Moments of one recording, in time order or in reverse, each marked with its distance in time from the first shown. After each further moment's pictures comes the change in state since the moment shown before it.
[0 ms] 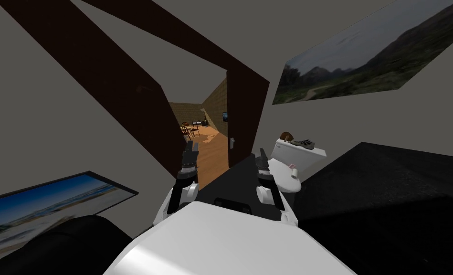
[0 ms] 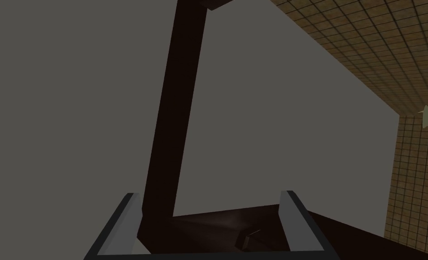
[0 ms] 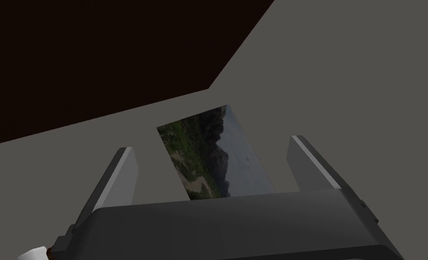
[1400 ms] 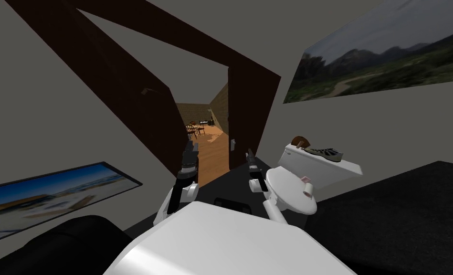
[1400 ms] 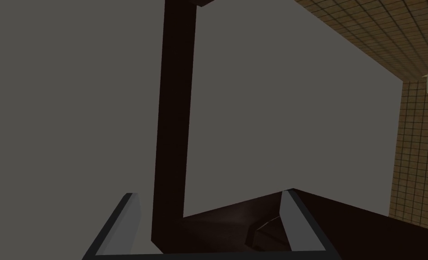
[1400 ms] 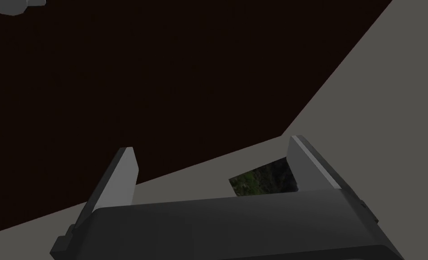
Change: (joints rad) arm -0.248 -0.012 0.050 0.390 -0.043 0.020 -0.034
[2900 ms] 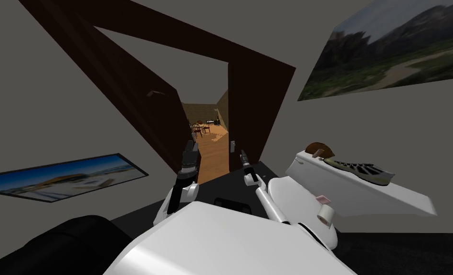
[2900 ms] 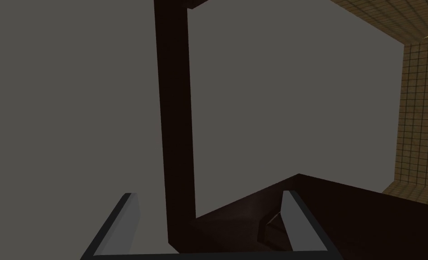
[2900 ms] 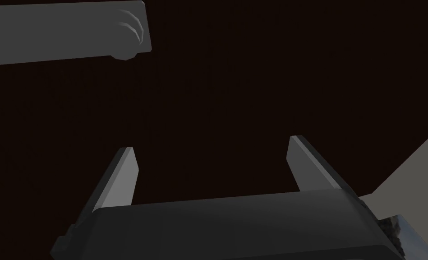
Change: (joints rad) arm -0.249 0.012 0.052 0.405 -0.045 0.029 -0.037
